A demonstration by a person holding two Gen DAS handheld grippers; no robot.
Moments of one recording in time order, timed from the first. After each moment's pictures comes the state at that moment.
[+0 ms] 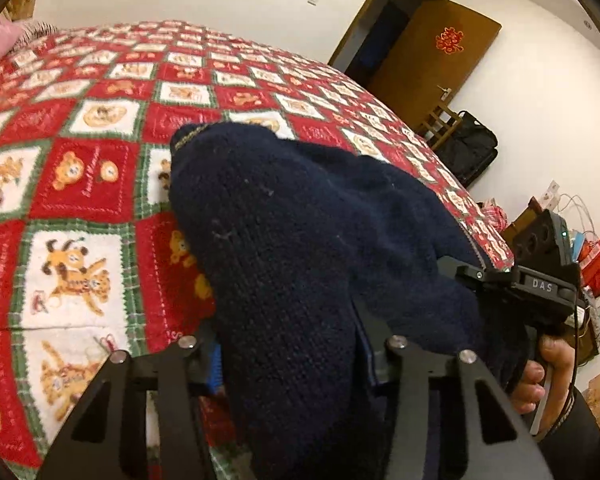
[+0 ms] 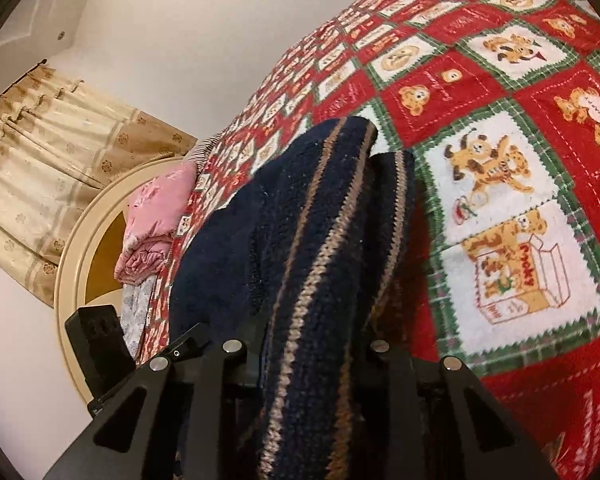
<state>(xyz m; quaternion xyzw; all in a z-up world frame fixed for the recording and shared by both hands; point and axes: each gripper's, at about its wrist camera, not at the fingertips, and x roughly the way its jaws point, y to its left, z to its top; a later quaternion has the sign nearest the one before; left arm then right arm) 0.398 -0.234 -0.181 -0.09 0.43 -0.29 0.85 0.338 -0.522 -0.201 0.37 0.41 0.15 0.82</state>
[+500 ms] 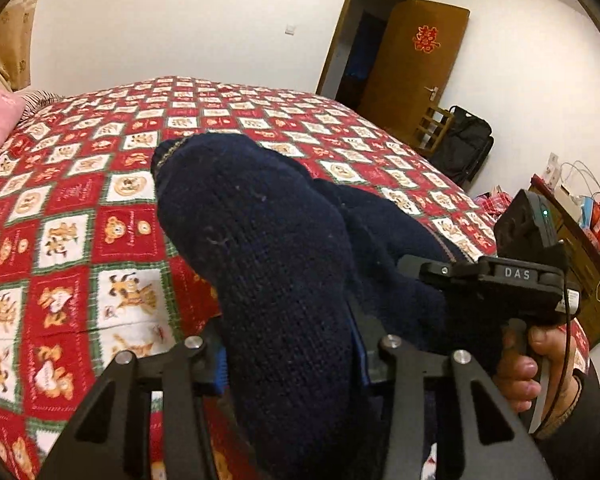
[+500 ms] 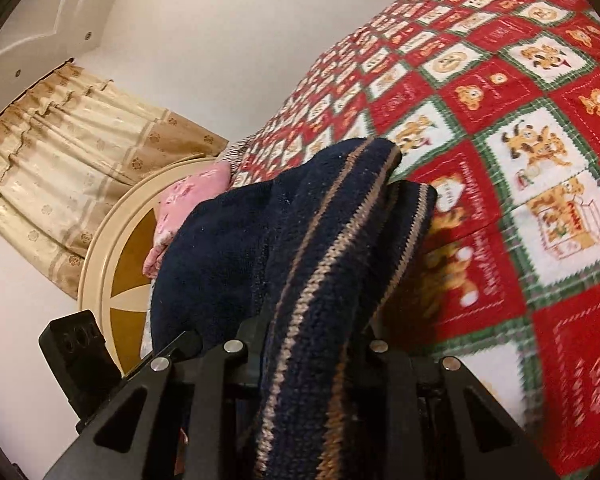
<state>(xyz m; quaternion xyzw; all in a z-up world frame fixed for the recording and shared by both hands) 0.344 -0.221 -0.122 -0.03 0.37 -0.28 0.88 0.308 -0.476 -0.167 0.38 0.38 0.20 0.82</state>
